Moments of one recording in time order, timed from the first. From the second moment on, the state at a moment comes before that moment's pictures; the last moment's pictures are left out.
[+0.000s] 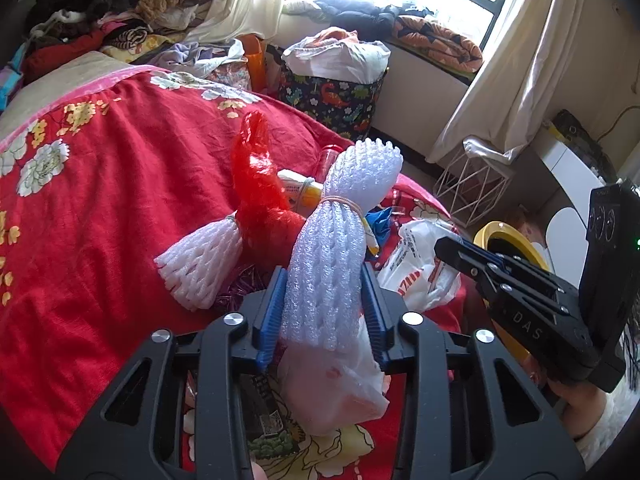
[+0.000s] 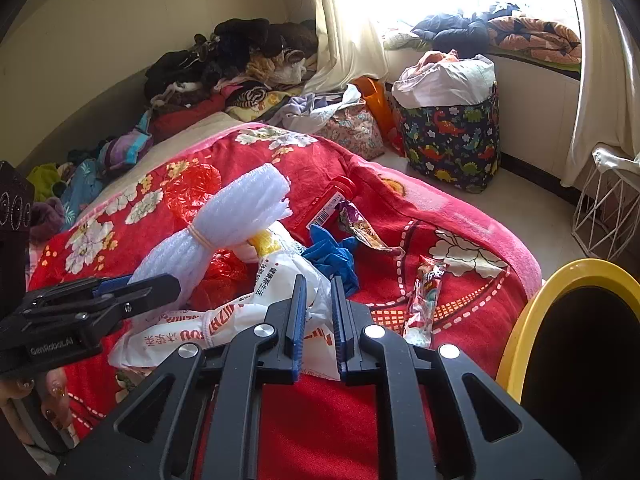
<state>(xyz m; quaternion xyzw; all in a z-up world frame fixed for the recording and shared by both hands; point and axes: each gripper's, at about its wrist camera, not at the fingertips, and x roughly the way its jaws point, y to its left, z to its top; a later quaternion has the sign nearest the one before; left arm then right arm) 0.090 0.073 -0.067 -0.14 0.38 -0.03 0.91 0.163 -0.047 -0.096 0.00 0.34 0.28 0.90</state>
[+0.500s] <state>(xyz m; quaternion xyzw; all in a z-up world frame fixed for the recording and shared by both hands) 0.071 0.076 -0.019 -0.15 0.31 -0.05 0.94 0.136 -0.093 -0.063 0.05 0.30 0.24 0.92</state>
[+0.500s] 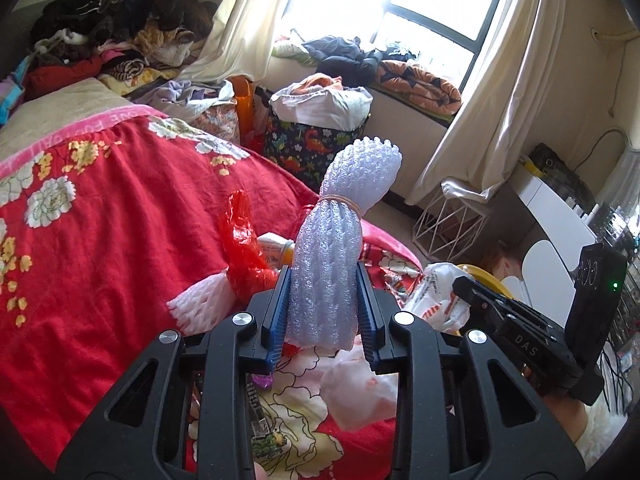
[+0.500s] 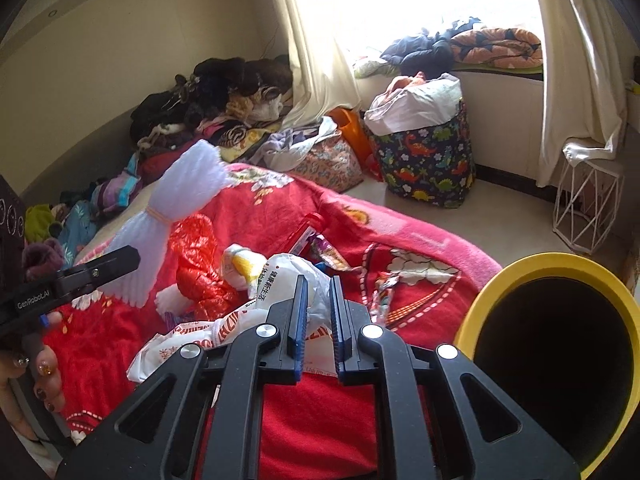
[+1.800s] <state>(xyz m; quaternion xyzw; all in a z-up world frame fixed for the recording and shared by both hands) 0.068 0.006 0.001 -0.11 0.29 -0.13 0.94 0.105 -0.210 -0.034 0.12 0.24 0.10 0.96</state>
